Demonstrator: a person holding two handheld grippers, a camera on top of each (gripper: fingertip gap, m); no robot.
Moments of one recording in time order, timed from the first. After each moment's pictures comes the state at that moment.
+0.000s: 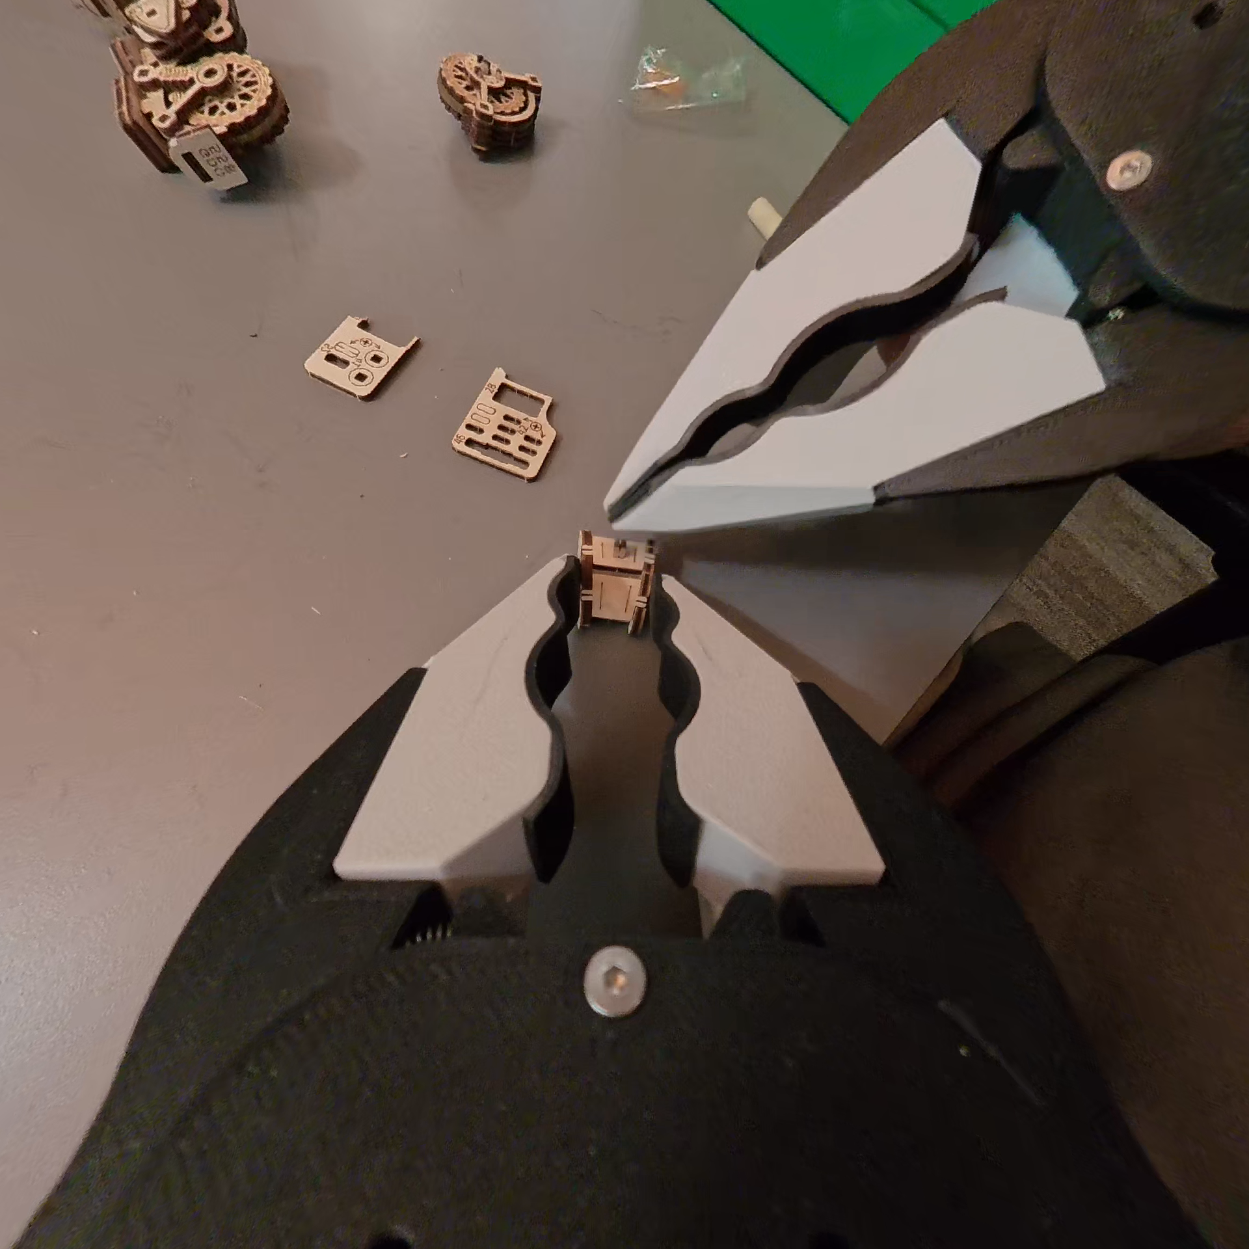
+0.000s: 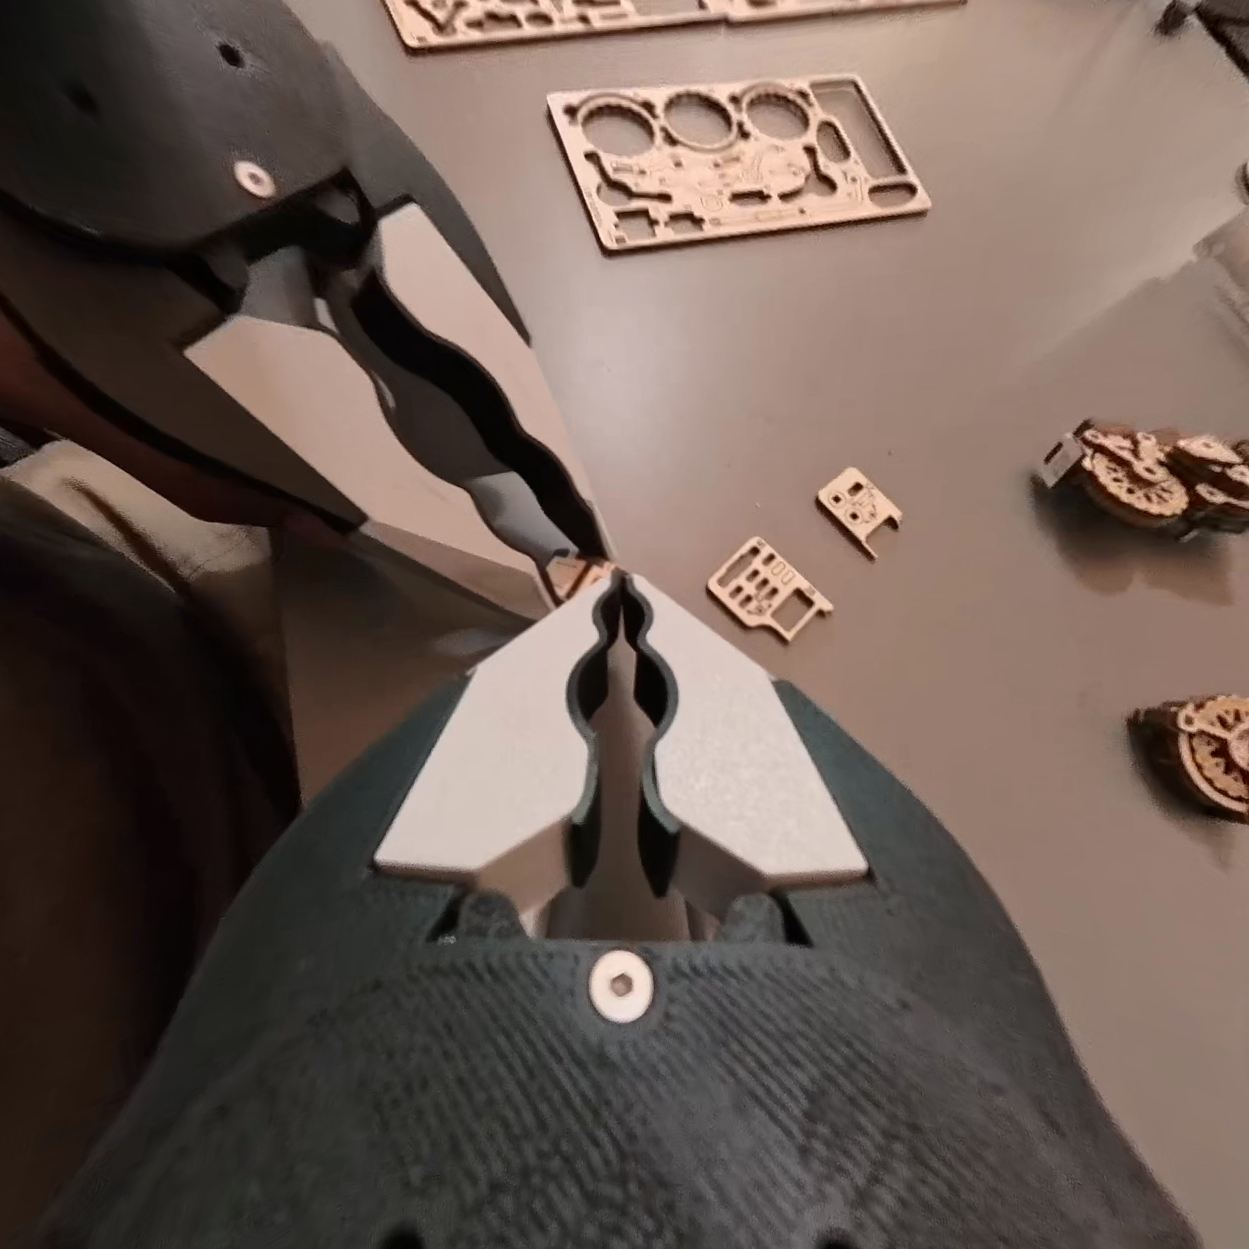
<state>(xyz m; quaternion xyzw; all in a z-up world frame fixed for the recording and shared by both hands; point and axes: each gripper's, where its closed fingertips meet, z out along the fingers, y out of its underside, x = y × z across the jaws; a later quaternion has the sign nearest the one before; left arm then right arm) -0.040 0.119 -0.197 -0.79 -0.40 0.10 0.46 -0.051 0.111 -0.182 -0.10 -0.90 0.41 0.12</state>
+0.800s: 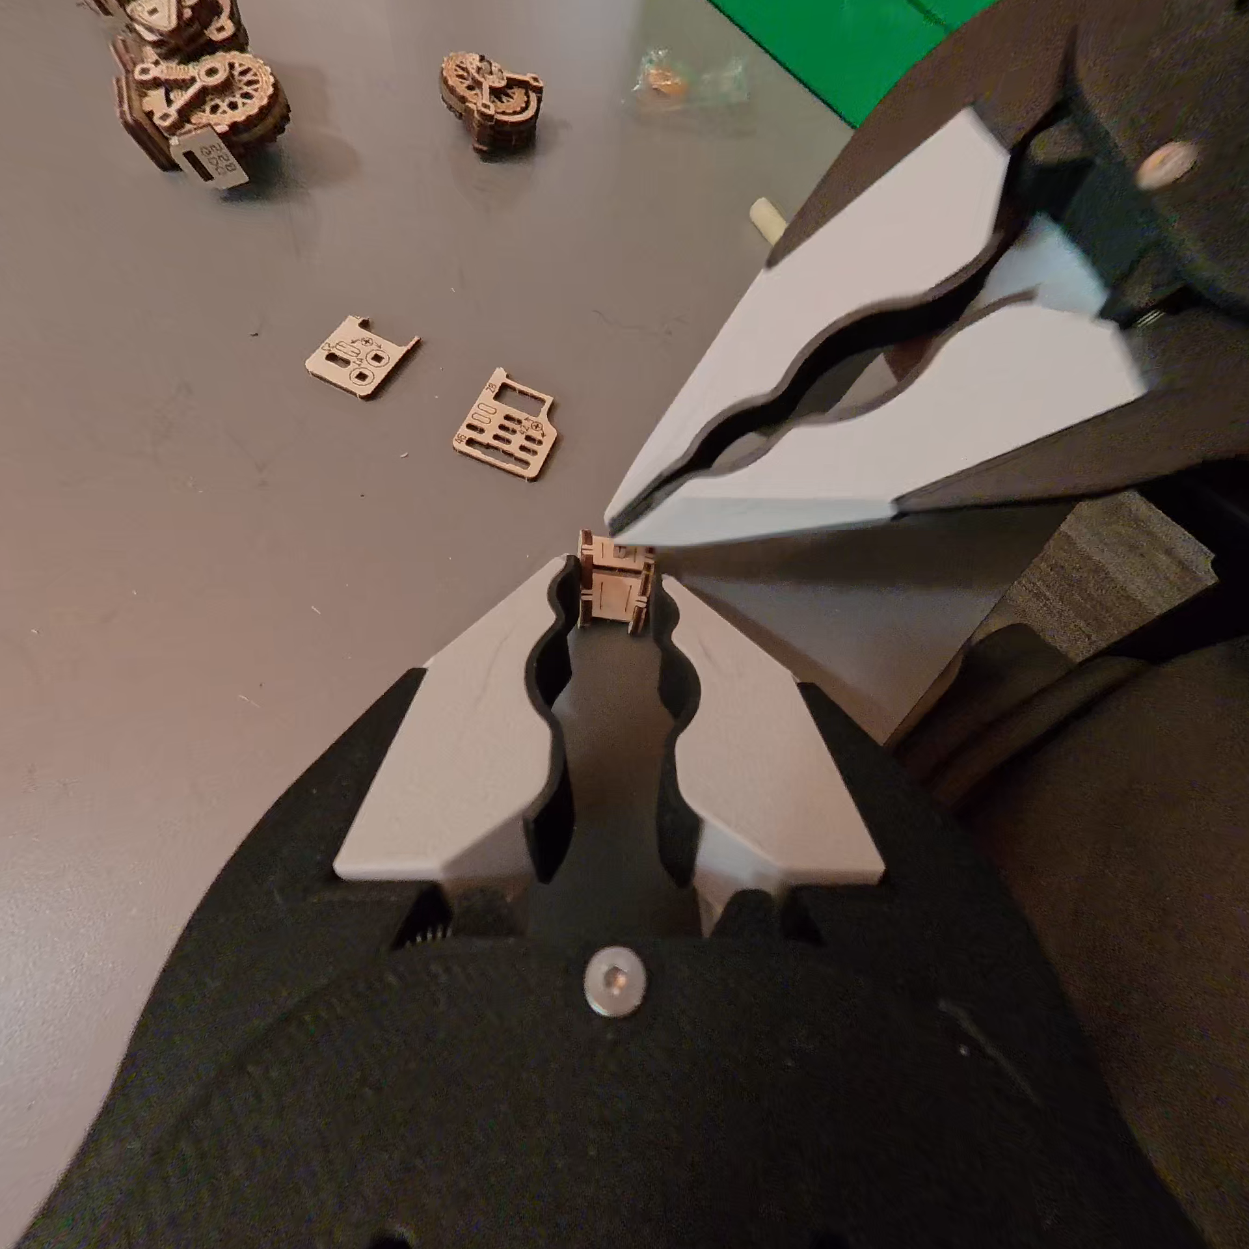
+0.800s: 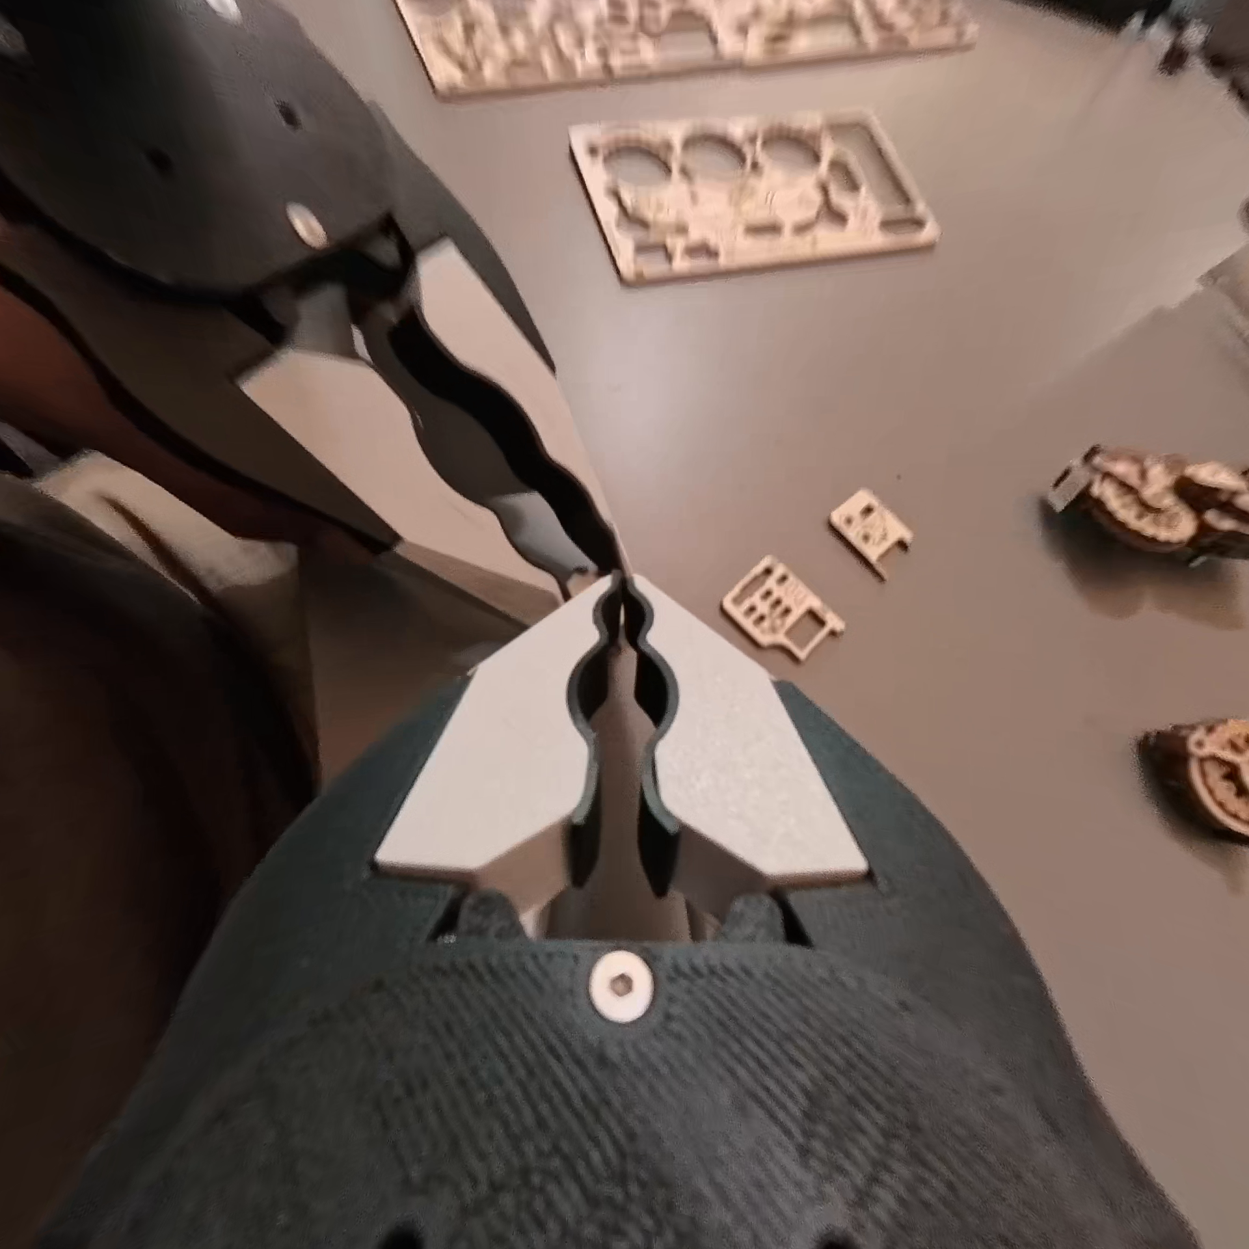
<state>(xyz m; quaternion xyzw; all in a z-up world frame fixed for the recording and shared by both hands) -0.040 0.119 -0.197 -0.79 -0.40 0.10 0.46 -0.047 0.106 -0.180 -0.09 -0.90 0.42 0.11</state>
